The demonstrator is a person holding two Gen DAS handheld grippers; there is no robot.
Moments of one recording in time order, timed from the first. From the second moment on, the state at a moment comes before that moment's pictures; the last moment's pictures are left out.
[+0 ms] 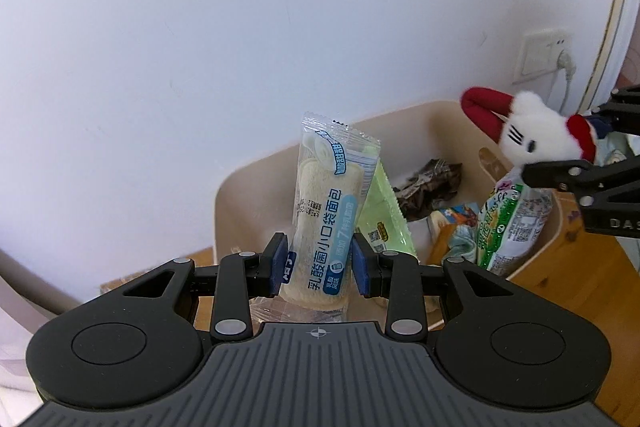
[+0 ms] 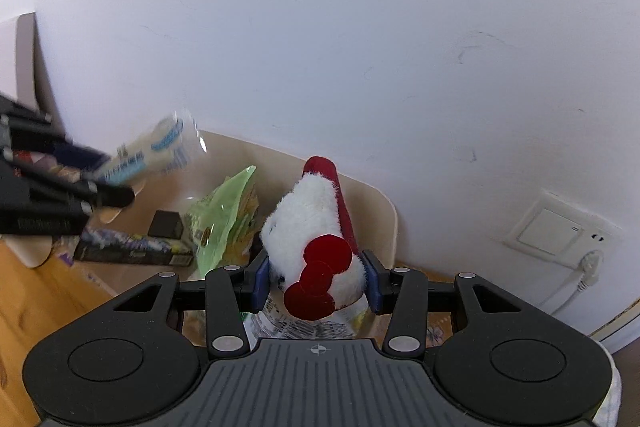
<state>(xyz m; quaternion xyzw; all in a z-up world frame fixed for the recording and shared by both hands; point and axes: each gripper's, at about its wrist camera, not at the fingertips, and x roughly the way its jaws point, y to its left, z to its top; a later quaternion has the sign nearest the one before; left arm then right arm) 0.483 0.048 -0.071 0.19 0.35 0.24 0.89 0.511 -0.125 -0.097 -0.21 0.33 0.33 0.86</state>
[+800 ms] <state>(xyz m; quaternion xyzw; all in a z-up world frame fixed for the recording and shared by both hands) 0.467 0.051 -0.085 0.16 0.36 0.25 0.88 0.488 -0.147 -0.102 -0.19 0.29 0.31 0.89</state>
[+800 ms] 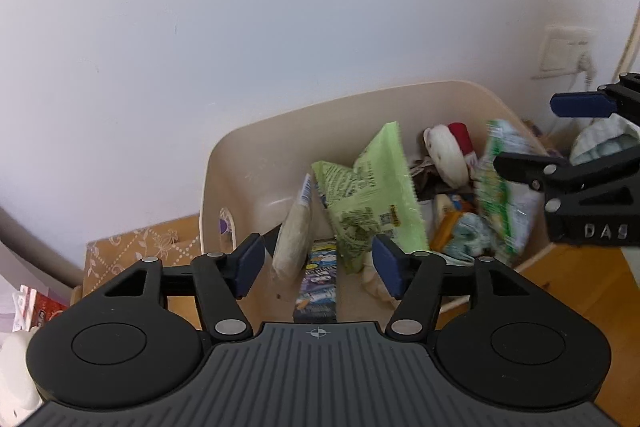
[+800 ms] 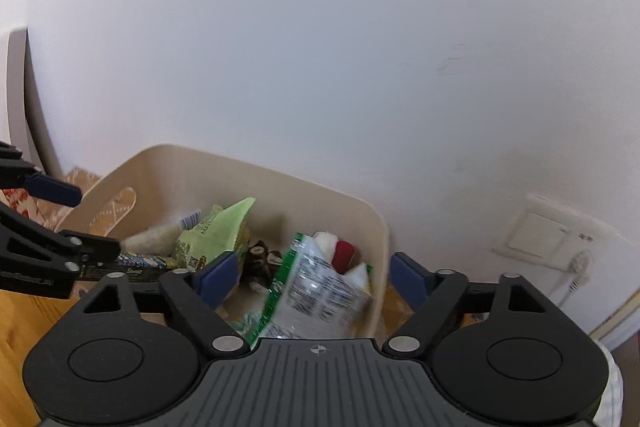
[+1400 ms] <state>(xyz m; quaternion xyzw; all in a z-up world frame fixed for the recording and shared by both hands) 0.390 0.002 -0.133 0.06 0.42 0.22 0.88 0.435 -0.202 -0.196 -0.19 0.39 0.26 0.86</state>
